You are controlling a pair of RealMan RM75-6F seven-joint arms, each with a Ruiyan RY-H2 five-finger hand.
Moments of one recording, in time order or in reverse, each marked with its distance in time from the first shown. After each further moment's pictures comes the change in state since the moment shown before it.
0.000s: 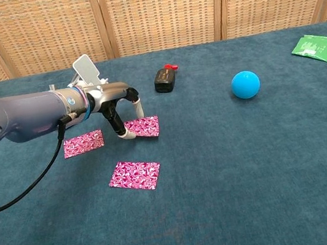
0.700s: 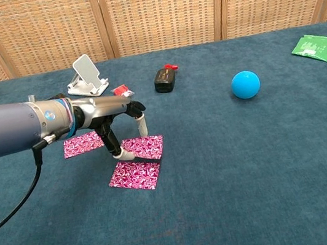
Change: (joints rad) left arm 0.056 0.147 0.069 -0.314 0.089 0.045 -0.012; right arm -0.003 0.006 -0.005 -0.012 -0.011 0.007 0.002
